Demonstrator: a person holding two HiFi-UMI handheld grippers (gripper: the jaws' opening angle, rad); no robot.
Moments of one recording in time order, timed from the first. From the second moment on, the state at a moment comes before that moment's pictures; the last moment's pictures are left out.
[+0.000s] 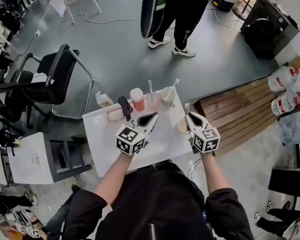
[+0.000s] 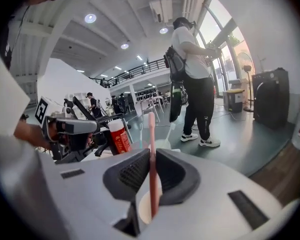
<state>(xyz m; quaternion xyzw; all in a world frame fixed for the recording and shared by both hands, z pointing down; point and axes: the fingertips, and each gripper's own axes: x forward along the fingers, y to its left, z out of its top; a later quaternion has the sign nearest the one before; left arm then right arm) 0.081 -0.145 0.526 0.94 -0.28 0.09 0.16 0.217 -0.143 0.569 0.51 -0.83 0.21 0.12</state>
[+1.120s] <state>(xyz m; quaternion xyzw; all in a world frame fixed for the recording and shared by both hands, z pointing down) 0.059 -0.147 0.542 0.93 -0.31 0.10 0.18 0.221 -0.126 0.651 0.50 -0.80 0.25 0.22</state>
